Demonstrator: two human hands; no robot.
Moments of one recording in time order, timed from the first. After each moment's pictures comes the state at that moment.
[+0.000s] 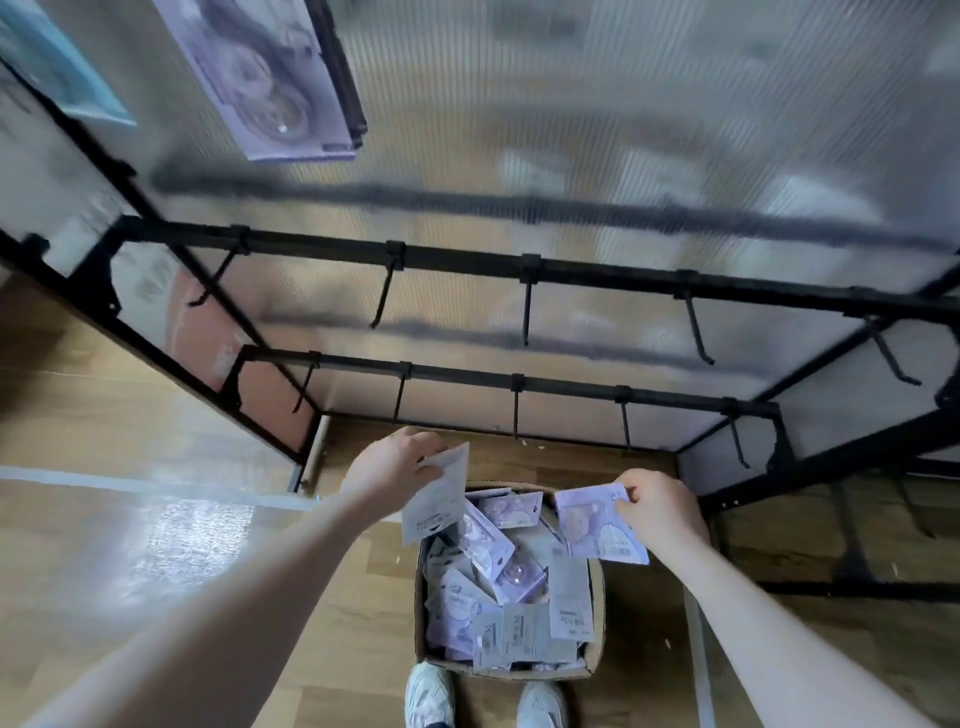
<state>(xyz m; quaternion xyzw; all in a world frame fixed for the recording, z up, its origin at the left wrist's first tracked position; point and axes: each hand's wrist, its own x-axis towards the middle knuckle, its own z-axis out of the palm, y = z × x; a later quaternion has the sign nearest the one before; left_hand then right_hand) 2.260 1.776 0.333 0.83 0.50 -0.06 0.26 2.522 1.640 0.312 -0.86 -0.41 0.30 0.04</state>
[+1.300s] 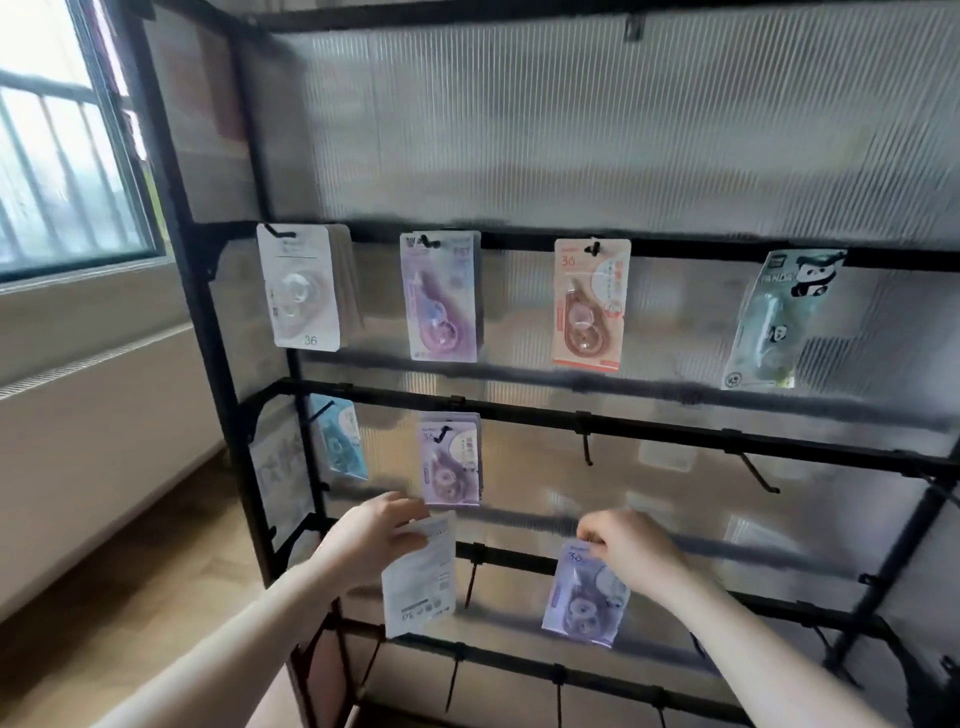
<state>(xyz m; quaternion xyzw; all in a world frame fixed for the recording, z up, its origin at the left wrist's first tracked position) 2.157 1.815 0.640 0.88 0.43 0.19 0.08 2.449 1.724 0.647 -0.72 -0.69 0.06 0.09</state>
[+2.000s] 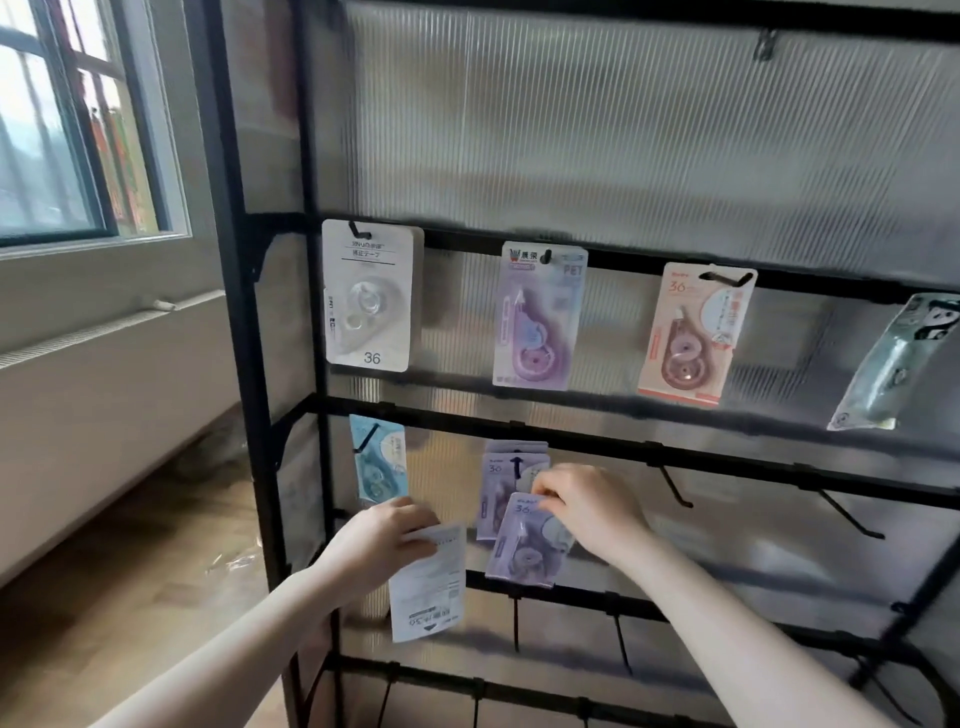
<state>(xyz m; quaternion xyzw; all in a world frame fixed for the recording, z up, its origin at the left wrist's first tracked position) 2.079 1.909 0.632 0.89 0.36 0.23 0.14 2.319 1.823 0.695 -0.66 -0.73 -0.08 0.16</state>
